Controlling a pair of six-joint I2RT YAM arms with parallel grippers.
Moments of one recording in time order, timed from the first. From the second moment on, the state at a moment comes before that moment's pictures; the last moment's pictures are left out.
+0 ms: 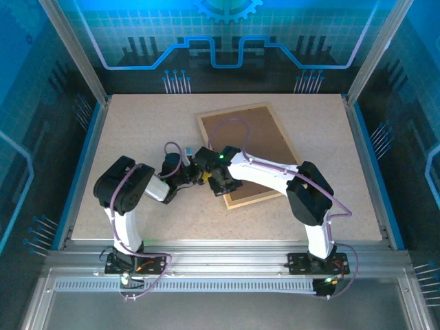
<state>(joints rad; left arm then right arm) -0.36 1.91 0.57 1.02 0.52 -1.39 0.93 1.97 1.58 -1.06 0.15 0.63</state>
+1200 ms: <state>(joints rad) -0.42 2.03 0.58 1.18 0.48 -1.46 0.94 1.98 1.60 -1.05 0.14 0.62</state>
